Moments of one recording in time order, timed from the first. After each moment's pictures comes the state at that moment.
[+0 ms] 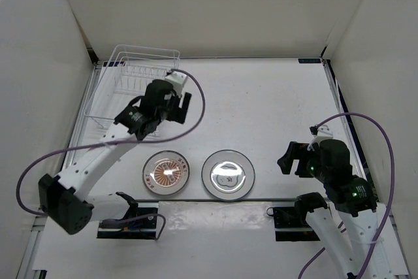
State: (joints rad) left arm -0.66 1.21 1.17 -0.55 -0.28 -0.03; right arm 0.27 0.40 0.75 -1.05 -0.10 0.31
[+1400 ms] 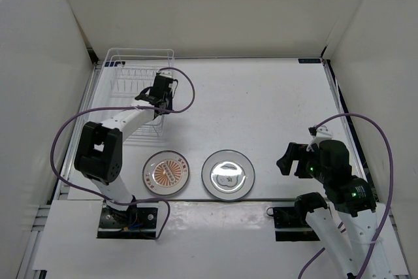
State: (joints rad) left arm -0.35 1.70 1.17 -0.31 -0.29 -0.21; right arm 0.27 0.39 0.74 -1.05 -0.12 0.30
